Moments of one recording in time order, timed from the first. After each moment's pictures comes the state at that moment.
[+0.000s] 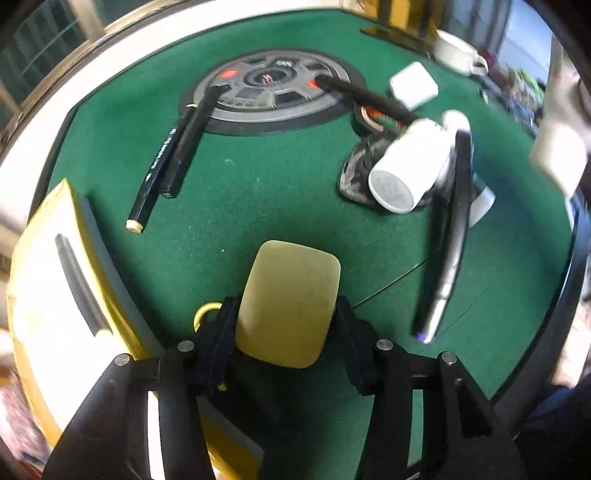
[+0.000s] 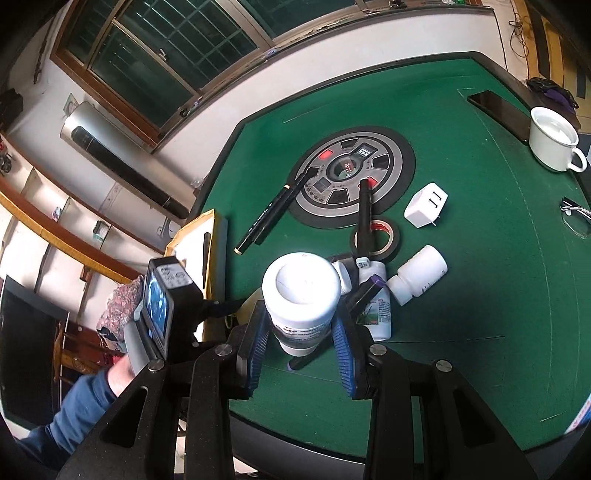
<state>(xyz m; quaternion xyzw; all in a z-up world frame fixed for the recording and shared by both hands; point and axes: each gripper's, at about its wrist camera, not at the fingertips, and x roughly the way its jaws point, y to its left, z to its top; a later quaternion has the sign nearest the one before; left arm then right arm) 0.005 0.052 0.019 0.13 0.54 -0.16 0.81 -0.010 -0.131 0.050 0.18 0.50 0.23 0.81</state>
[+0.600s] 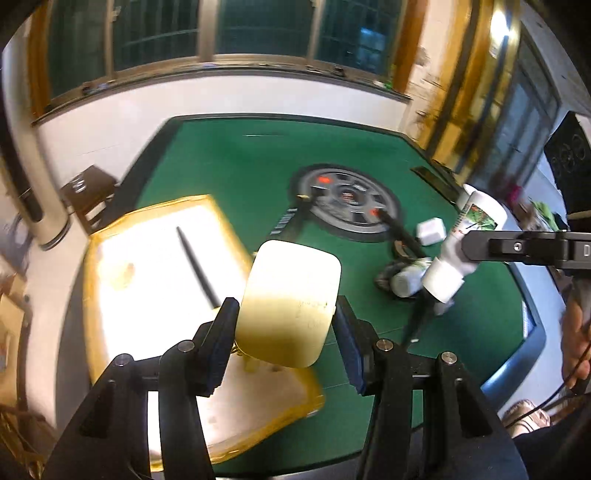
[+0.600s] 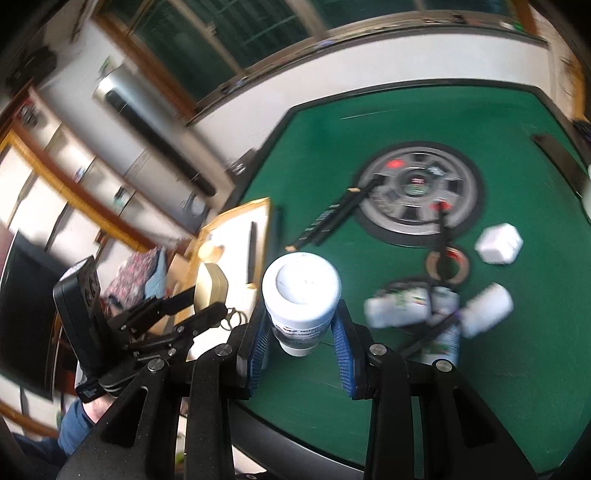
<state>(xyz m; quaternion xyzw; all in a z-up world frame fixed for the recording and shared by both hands) -0.047 0.176 0.116 -0.04 0.42 -0.08 0.90 -0.007 -0.037 0.077 0.11 0.49 0.32 0.80</state>
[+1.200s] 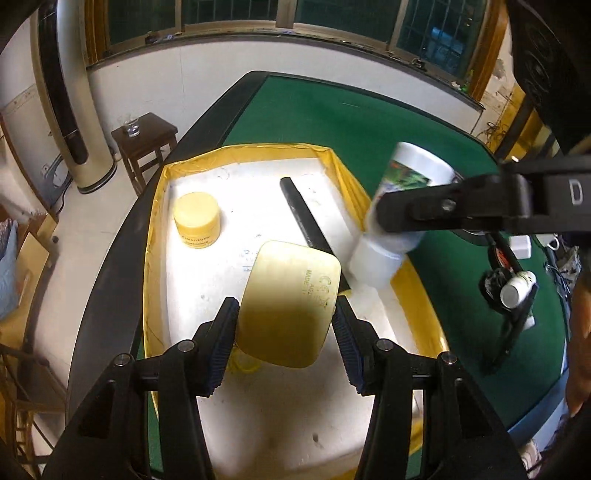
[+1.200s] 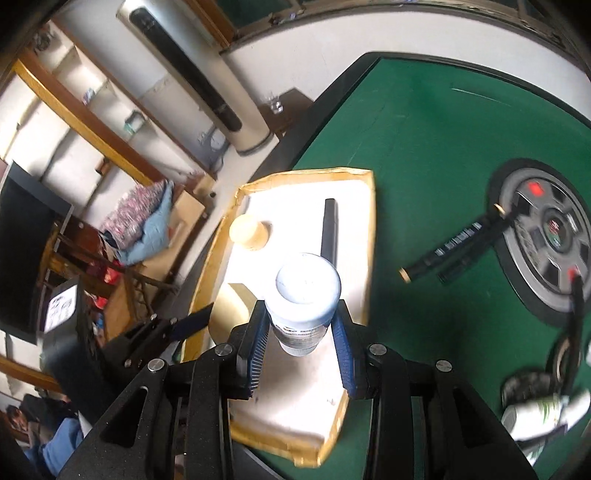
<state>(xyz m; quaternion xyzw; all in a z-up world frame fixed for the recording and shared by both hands) -0.015 0.252 0.045 -0.08 0.47 0.03 0.88 0.052 0.157 0.022 0.00 0.56 0.36 0.75</state>
